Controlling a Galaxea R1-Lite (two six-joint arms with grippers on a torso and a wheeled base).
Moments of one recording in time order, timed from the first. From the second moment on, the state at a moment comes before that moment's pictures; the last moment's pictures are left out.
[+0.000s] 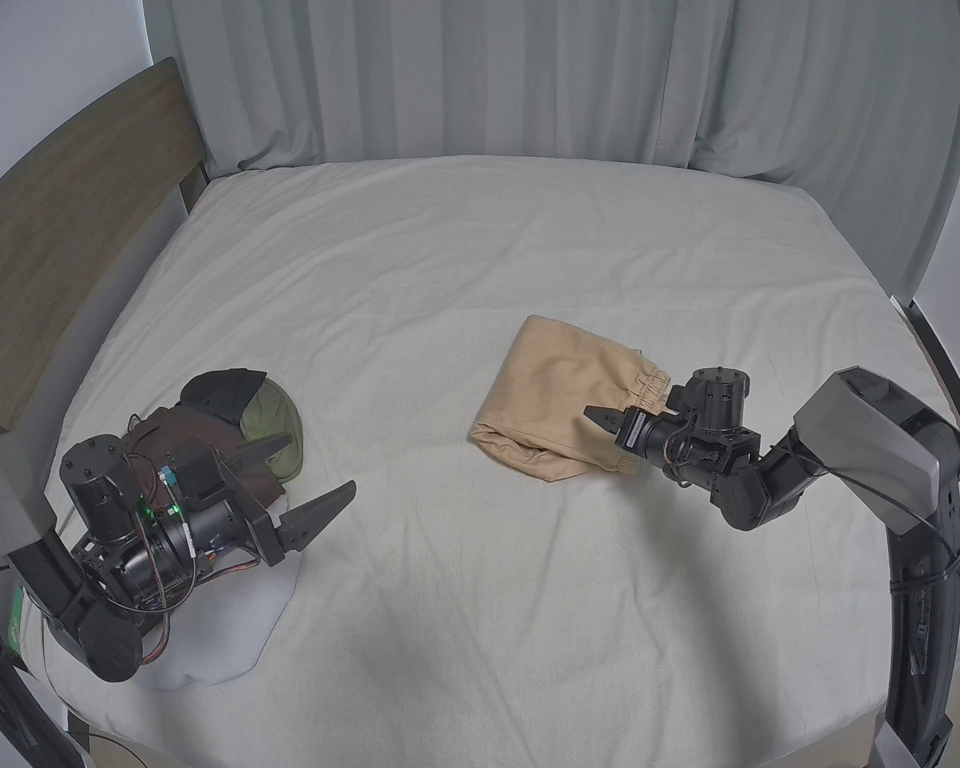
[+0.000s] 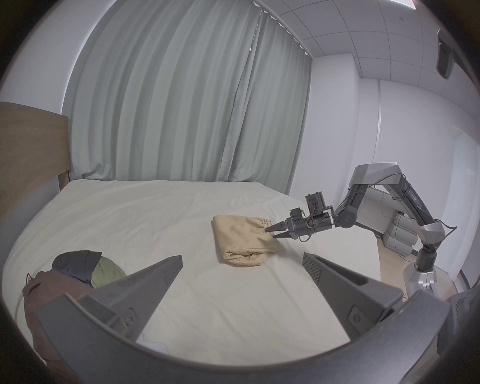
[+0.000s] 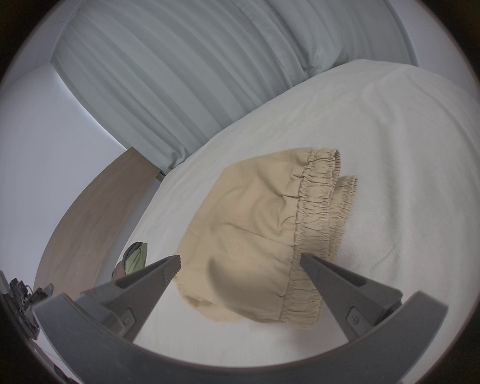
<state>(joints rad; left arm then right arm) -0.20 1.88 -0.29 -1.55 -0.50 0.03 0.29 2.42 -1.26 -0.86 0.15 0.54</state>
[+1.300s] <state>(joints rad) -0.37 1.57 -0.24 -1.55 -0.48 0.03 0.24 1.58 -0.77 -1.18 0.08 0.19</state>
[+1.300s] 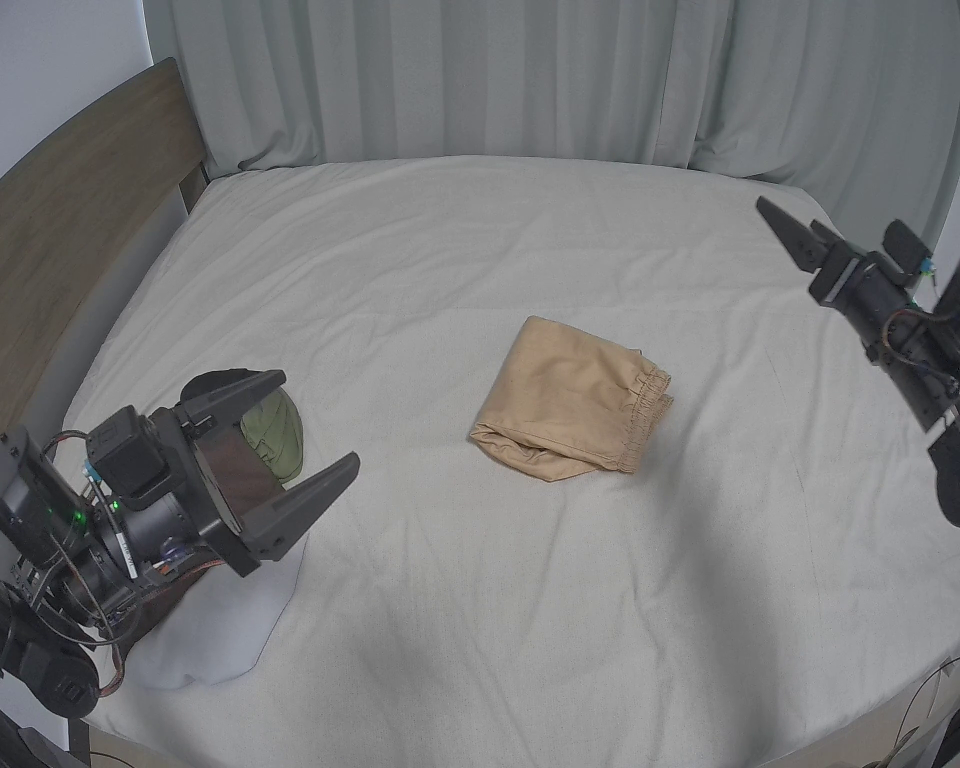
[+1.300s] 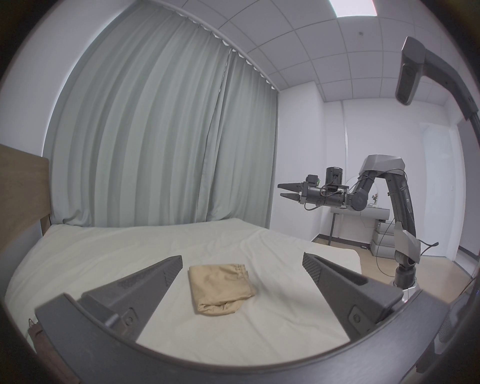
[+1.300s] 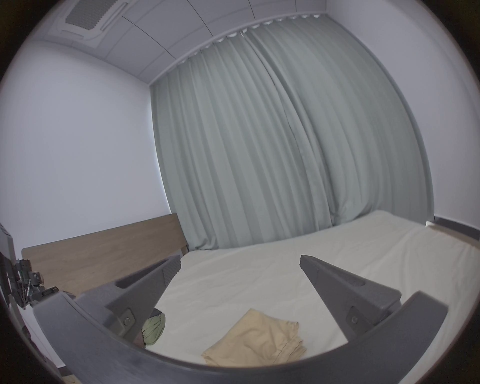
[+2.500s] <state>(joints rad) -0.22 0.99 -0.02 -1.23 -0.30 -0.02 -0.05 0.55 -0.11 -0.94 0.44 0.15</state>
